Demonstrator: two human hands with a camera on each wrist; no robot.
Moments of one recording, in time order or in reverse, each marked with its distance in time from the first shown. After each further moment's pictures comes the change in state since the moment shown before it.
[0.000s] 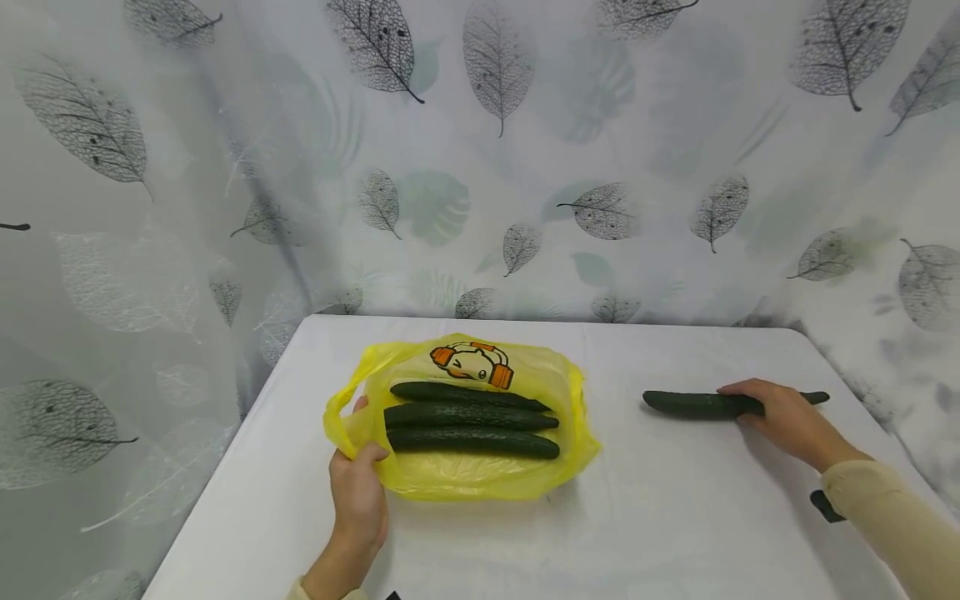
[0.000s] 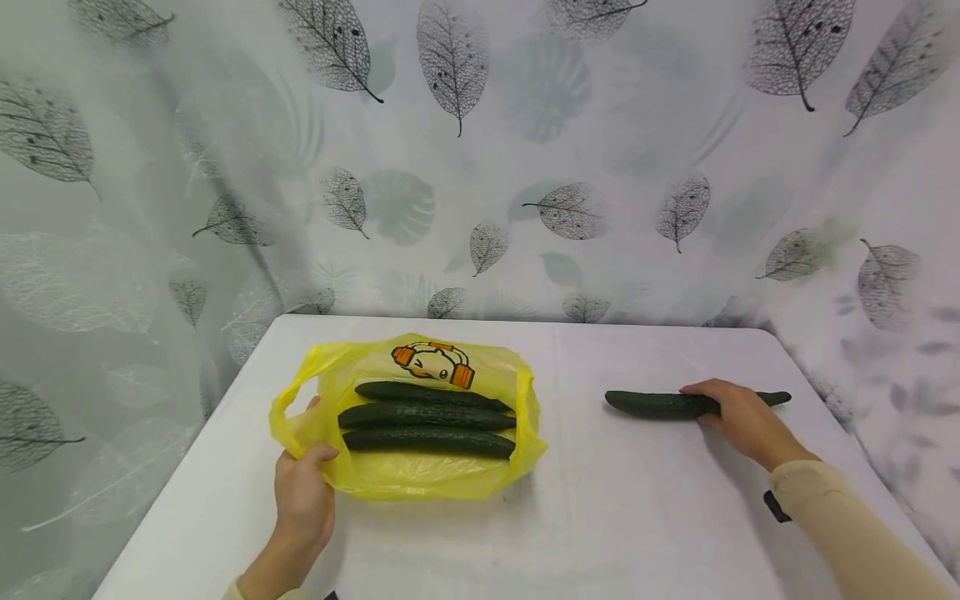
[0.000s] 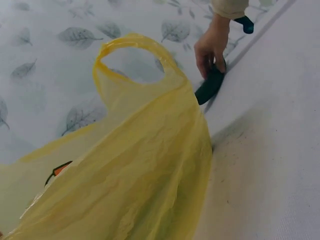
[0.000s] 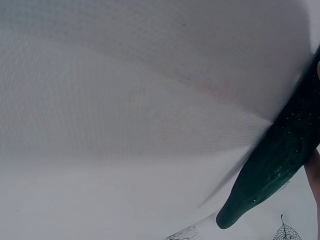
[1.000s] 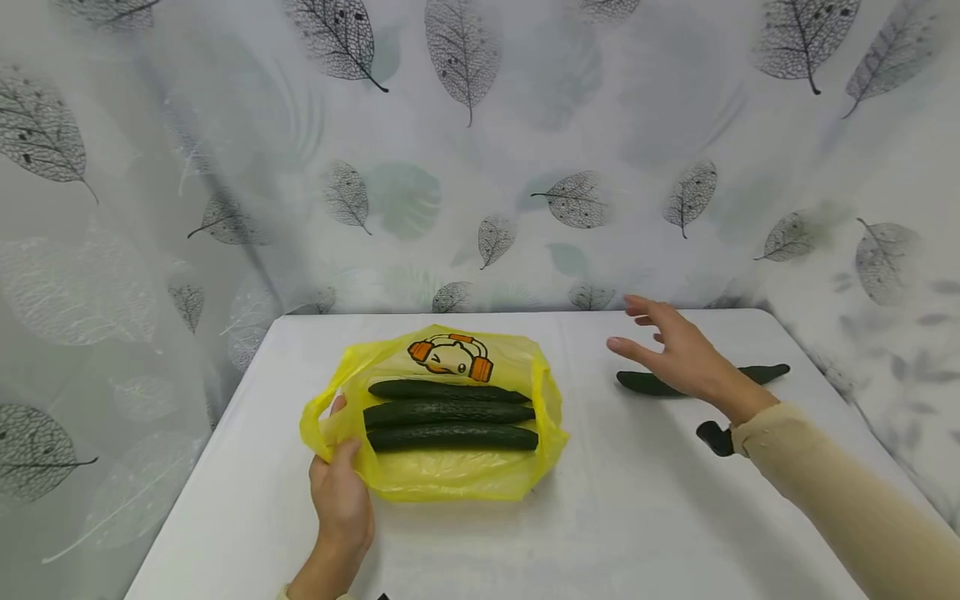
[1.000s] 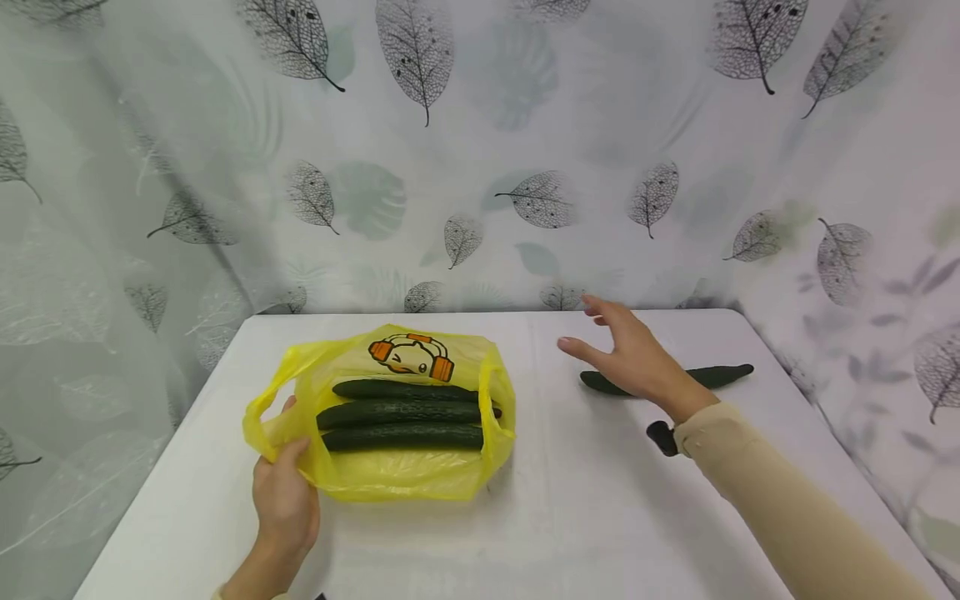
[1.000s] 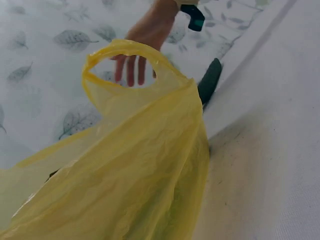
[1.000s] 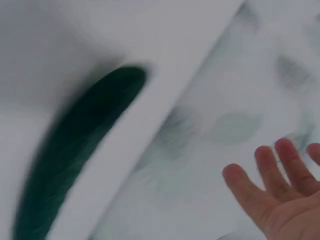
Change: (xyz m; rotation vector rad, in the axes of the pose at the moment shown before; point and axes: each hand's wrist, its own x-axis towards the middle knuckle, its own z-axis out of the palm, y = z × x) left_hand 0.001 -0.007 0.007 -0.040 -0.012 0.077; right_hand 0.077 -0.147 -0.044 0.312 -0.037 0.159
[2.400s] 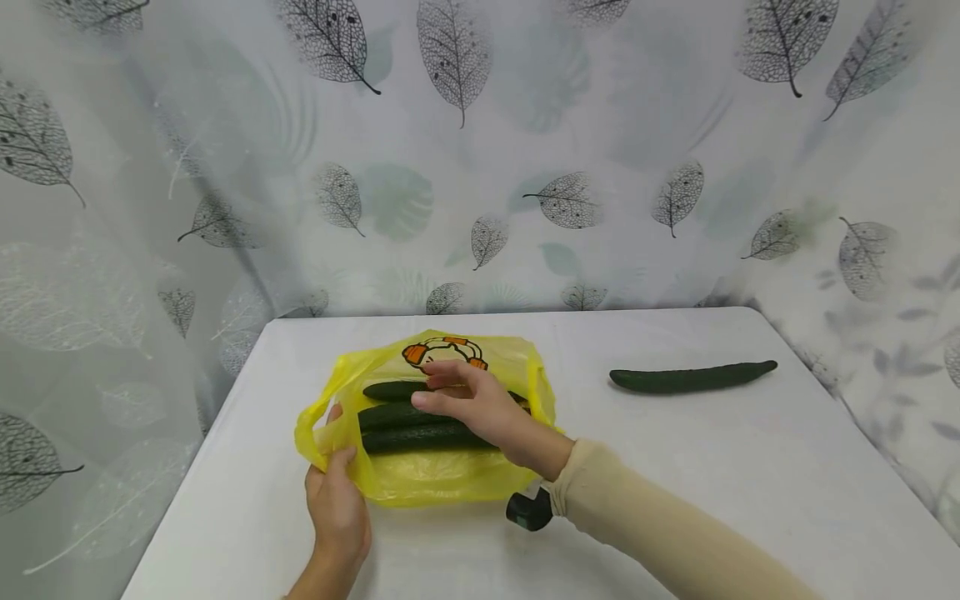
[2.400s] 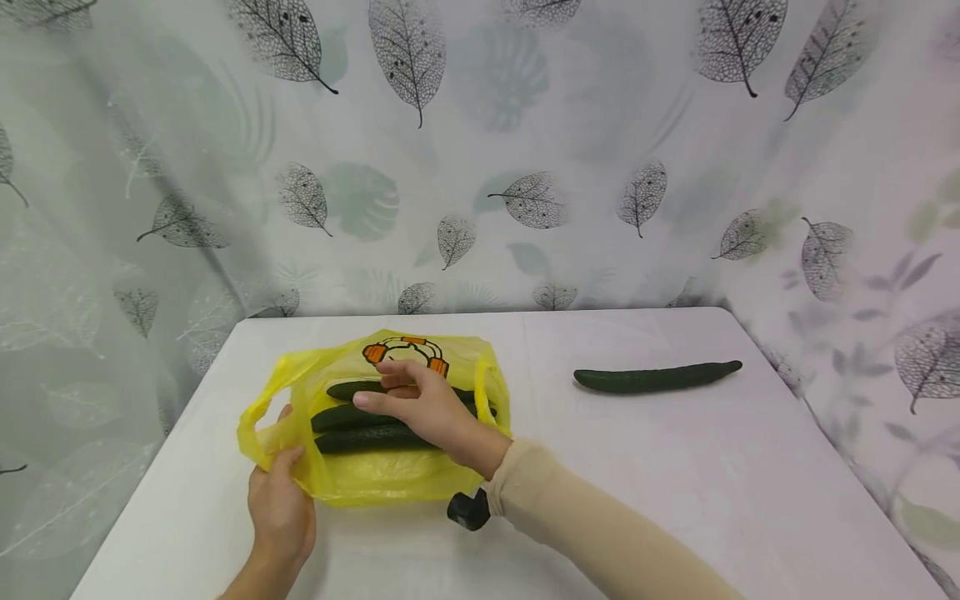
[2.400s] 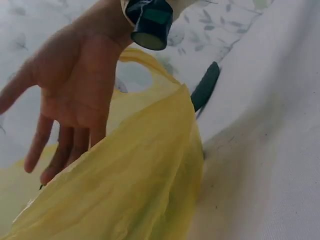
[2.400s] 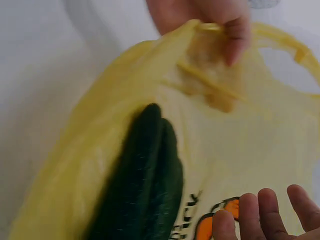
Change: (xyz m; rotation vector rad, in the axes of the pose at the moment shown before) left_hand -0.004 -0.001 -0.005 0.054 0.009 -0.059; right_hand 0.008 -0.175 0.144 0.827 -0.276 0.074
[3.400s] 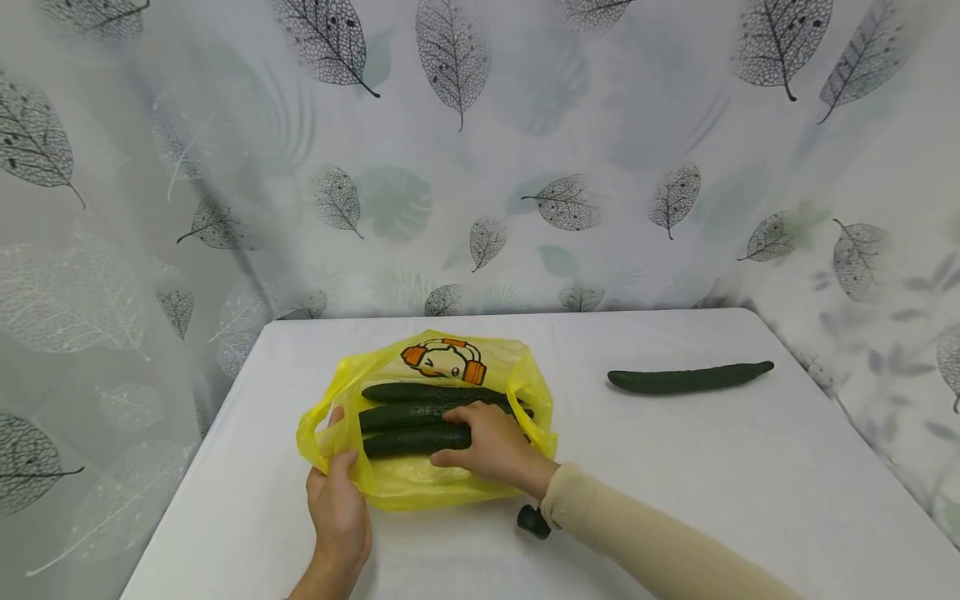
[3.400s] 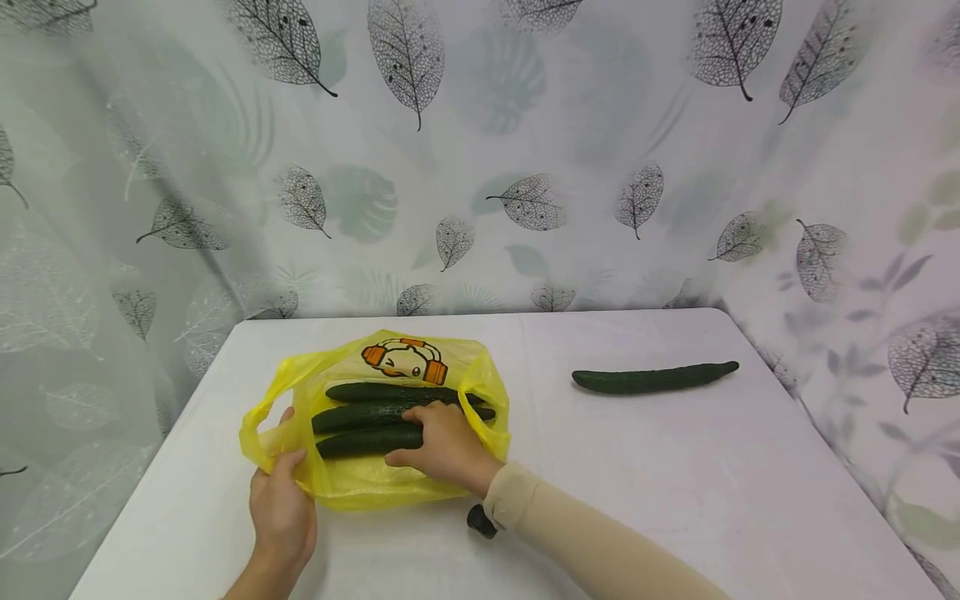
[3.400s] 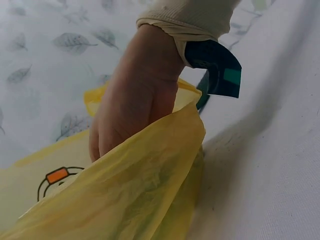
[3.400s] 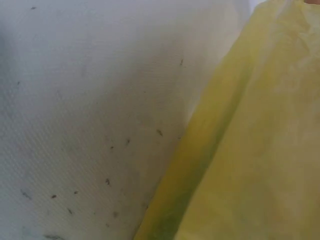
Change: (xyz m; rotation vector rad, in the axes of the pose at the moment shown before) left_hand -0.002 0.000 0.001 0.001 -0.011 -0.010; right_hand 0.004 0.068 0.002 -0.720 0.048 0.031
